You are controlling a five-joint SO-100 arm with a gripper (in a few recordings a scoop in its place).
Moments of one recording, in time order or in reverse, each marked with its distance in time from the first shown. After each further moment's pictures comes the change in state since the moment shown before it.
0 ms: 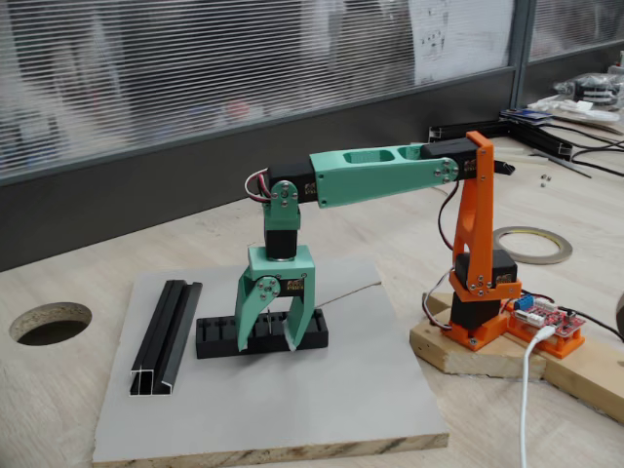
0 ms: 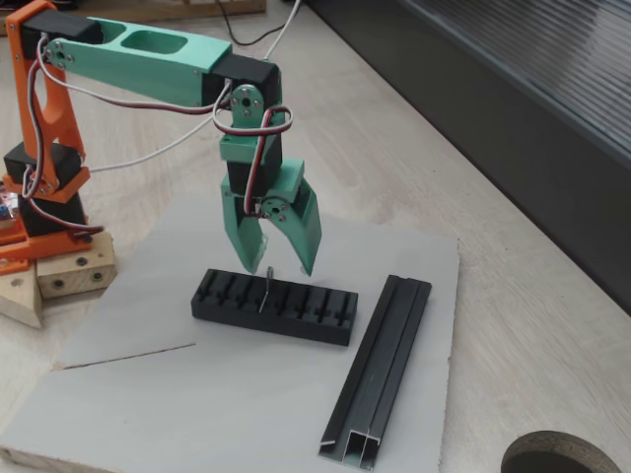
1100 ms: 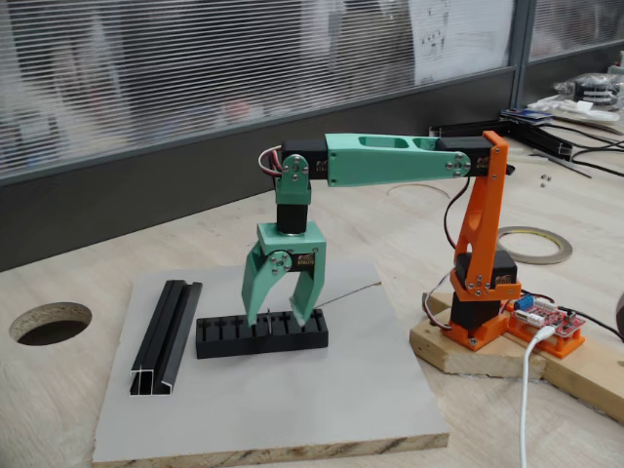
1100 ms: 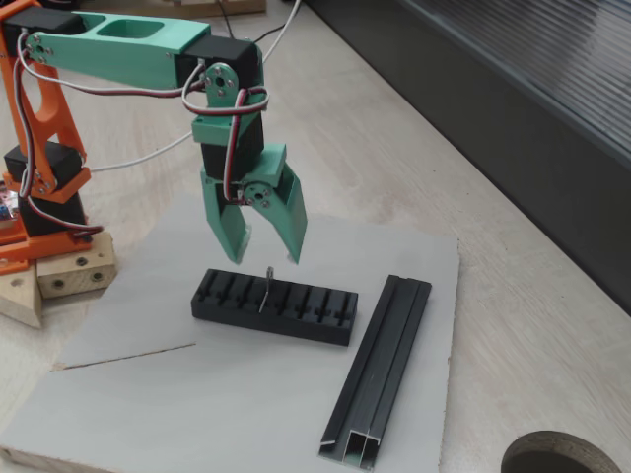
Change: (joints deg) arm 3.7 6.2 0.0 4.3 -6.9
